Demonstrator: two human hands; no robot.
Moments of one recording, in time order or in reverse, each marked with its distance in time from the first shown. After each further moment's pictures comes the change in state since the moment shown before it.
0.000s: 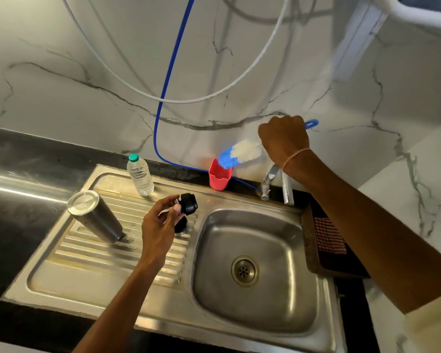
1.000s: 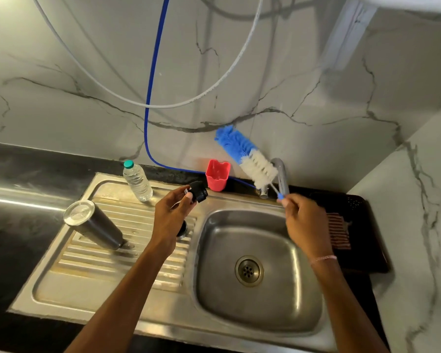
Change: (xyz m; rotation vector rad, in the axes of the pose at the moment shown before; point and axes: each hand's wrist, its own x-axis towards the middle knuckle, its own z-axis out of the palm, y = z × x) left_hand 0.026 0.021 0.039 -0.123 -0.114 -0.146; right_hand -0.141 -0.030 0.117 1.200 0.039 0.565
